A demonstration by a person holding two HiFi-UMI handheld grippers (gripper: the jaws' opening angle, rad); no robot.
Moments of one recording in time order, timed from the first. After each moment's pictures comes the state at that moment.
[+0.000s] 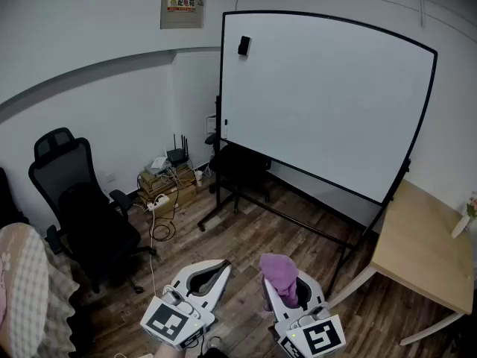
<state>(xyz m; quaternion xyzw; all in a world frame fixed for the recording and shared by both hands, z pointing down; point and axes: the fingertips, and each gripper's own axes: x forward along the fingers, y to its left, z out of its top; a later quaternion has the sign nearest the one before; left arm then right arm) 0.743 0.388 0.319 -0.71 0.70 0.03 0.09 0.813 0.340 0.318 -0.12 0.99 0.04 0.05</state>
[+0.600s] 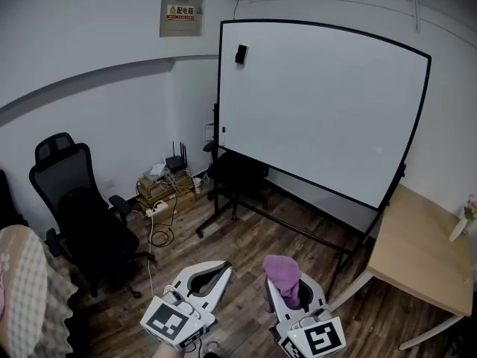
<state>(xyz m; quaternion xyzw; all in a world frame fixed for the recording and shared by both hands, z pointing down) 0.761 0.383 0.308 -0.71 0.69 0.03 0.10 0.834 0.331 0.311 -0.14 0.99 0.04 0.06</state>
